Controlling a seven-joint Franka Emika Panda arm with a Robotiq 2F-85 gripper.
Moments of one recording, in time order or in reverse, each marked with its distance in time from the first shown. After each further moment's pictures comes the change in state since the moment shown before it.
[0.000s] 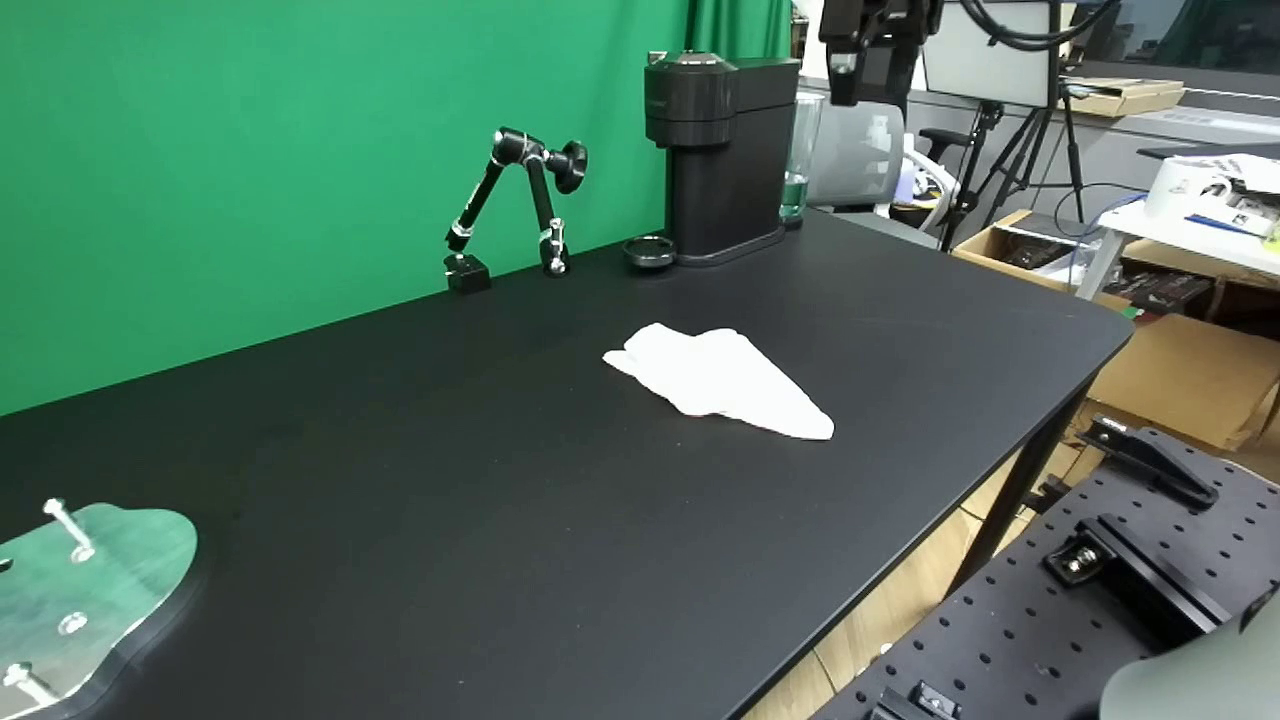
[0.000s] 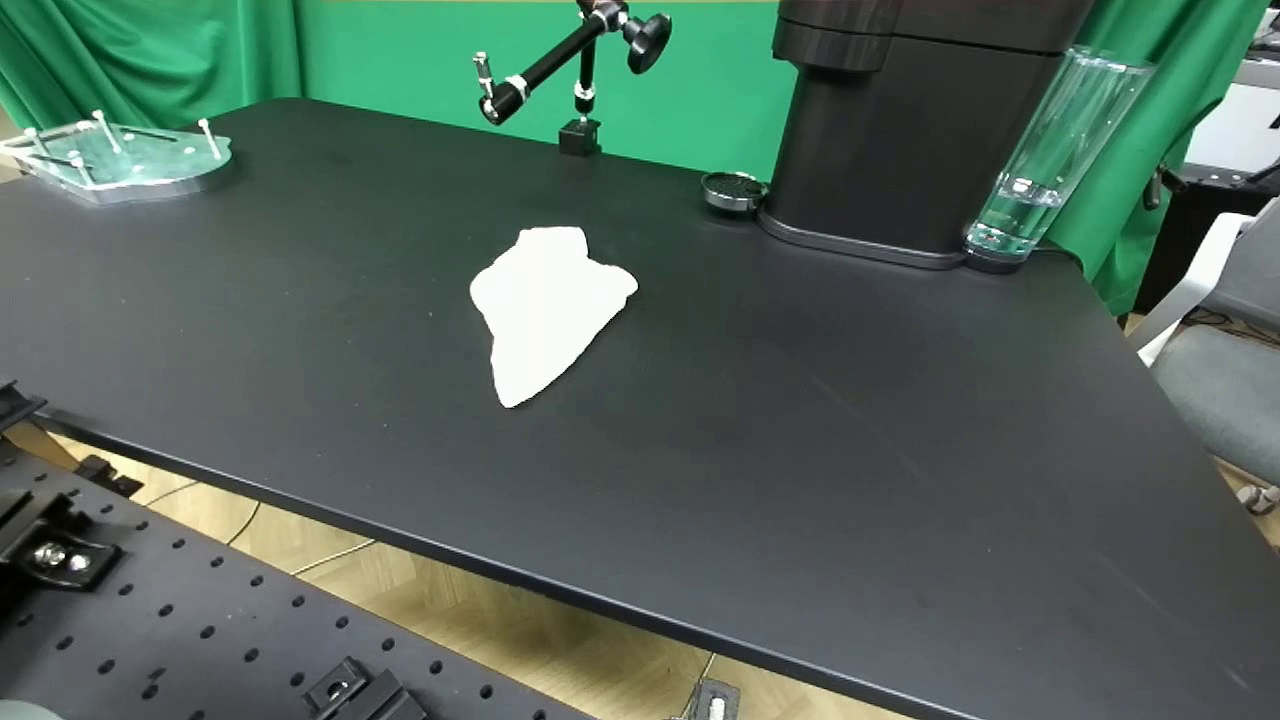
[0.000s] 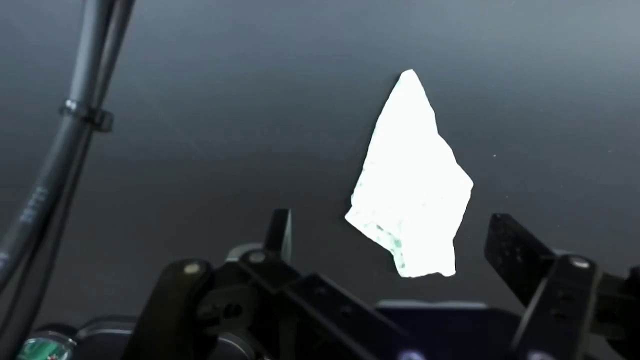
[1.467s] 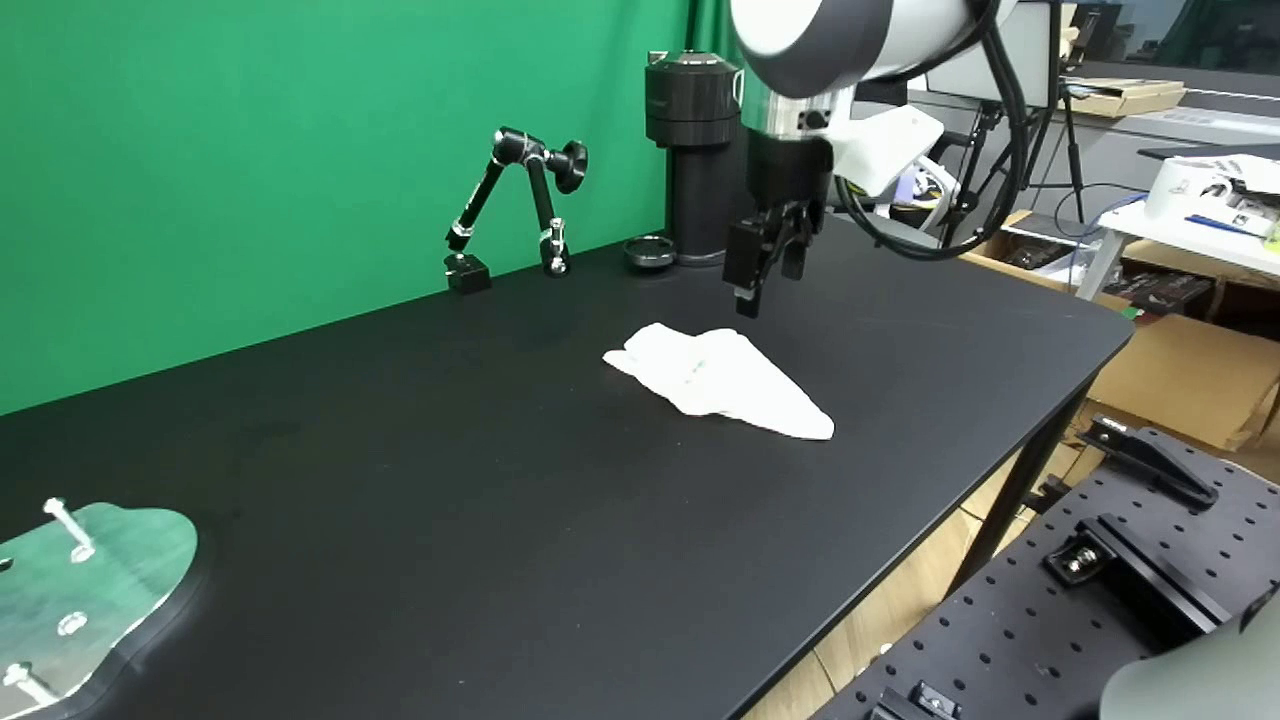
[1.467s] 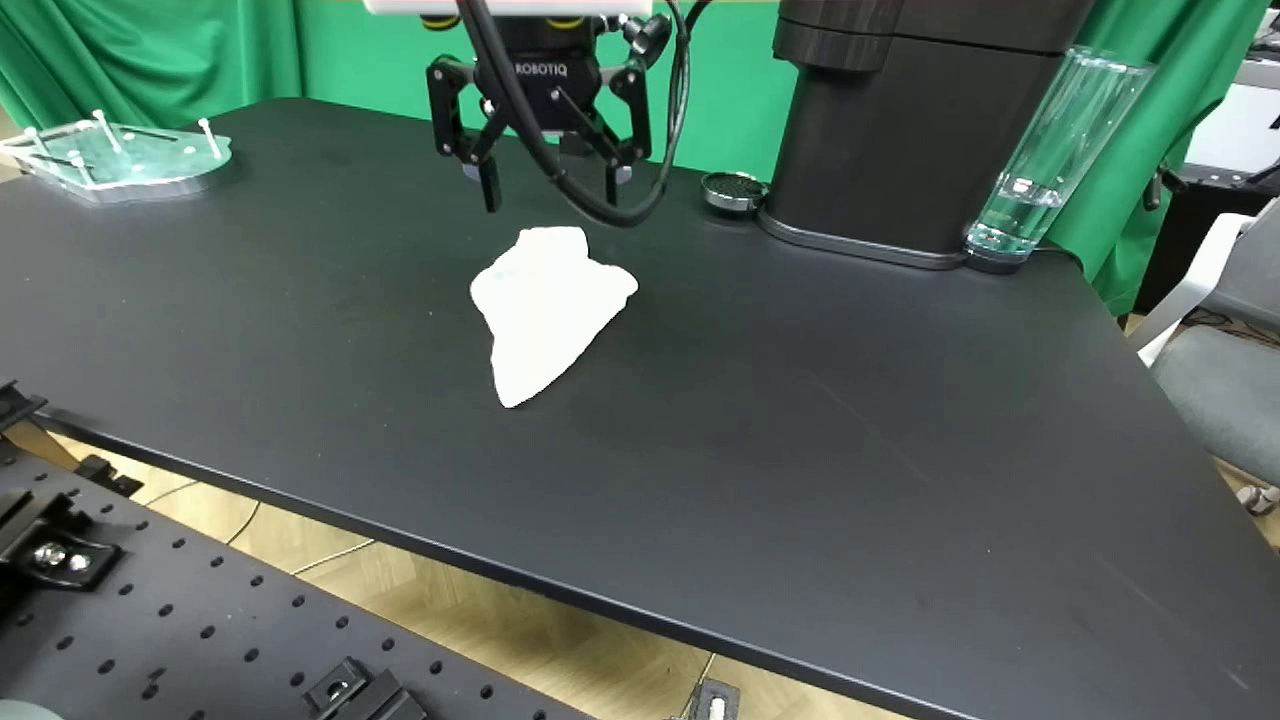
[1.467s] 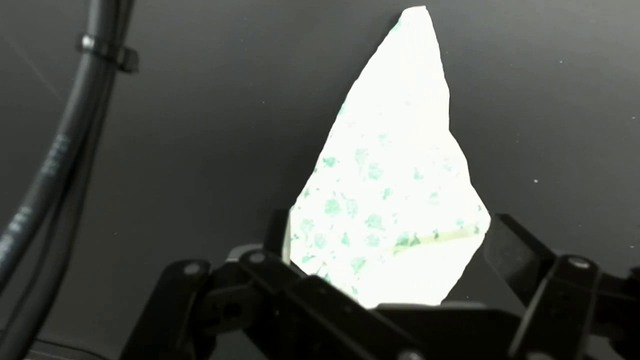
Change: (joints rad) arm 0.046 0.321 0.105 -0.232 -0.037 0.632 0.063
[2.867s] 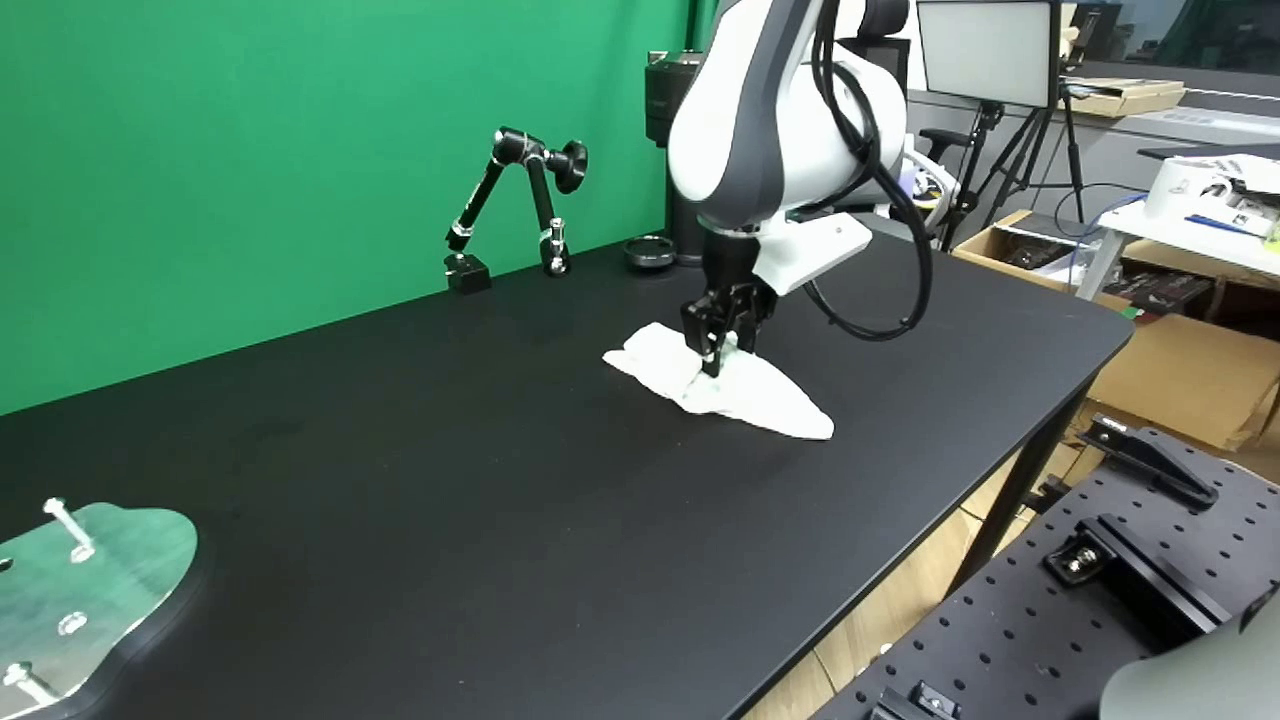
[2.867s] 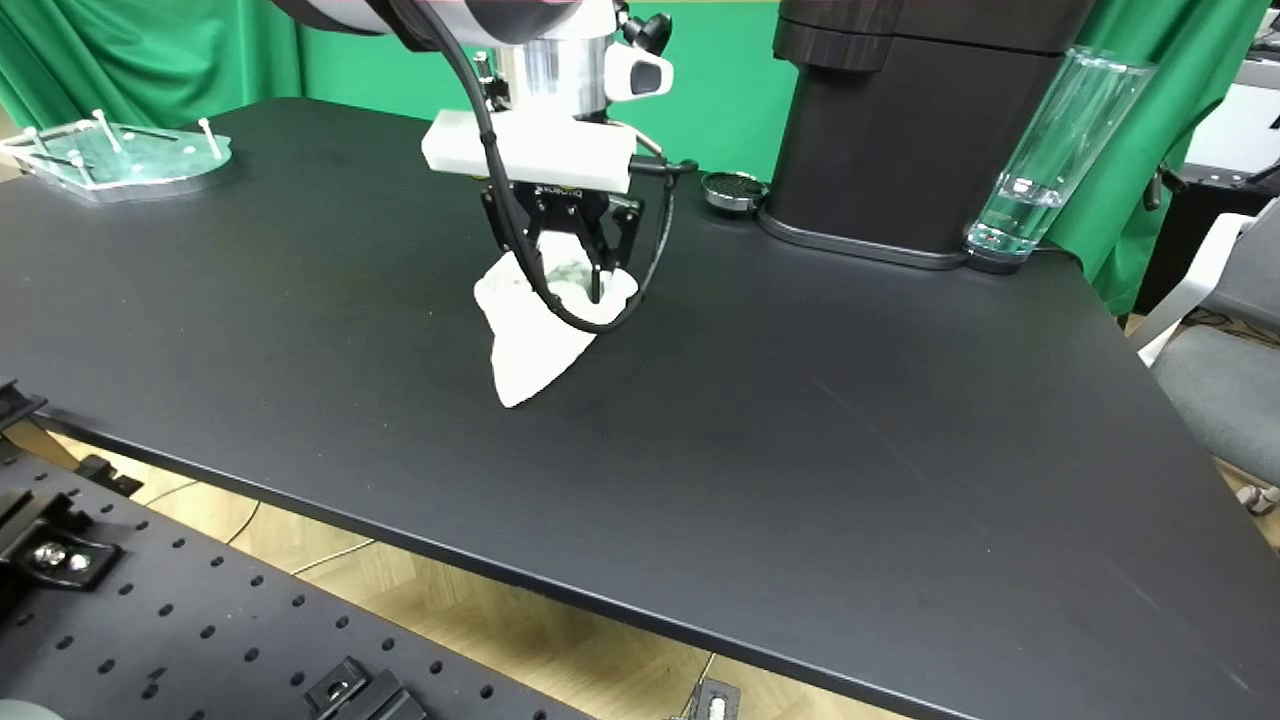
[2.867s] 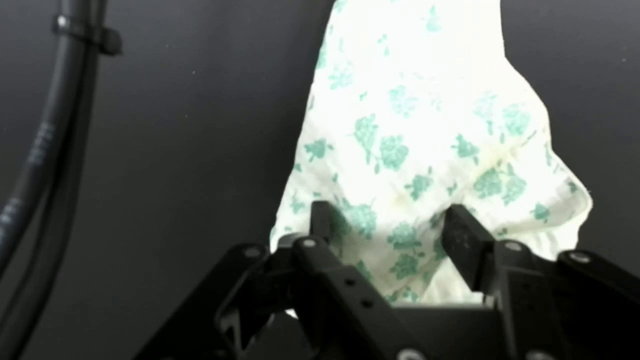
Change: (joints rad) arm 0.005 0.371 0.023 0.178 0.075 0.173 0.133
